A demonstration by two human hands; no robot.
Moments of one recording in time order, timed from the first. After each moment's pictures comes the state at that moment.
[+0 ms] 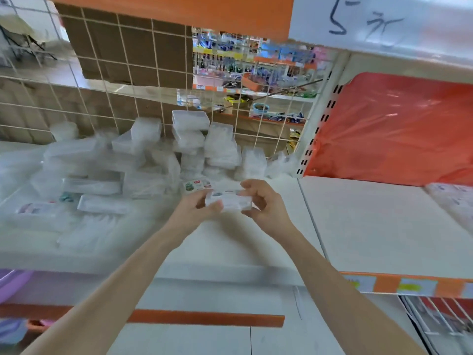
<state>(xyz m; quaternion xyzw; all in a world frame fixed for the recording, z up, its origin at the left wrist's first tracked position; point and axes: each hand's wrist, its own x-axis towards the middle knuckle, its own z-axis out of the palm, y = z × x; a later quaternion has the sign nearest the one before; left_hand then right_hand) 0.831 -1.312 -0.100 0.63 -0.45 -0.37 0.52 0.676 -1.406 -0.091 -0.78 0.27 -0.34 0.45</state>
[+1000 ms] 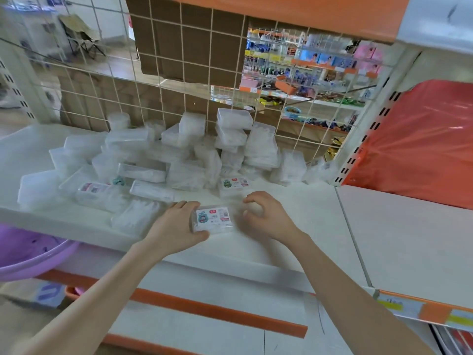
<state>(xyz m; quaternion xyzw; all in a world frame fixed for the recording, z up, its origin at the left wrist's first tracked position) 0.896 -1.246 -0.133 0.84 -0.49 -0.12 0.21 0.729 -1.400 -0.115 -0.91 0.24 -0.18 0.28</state>
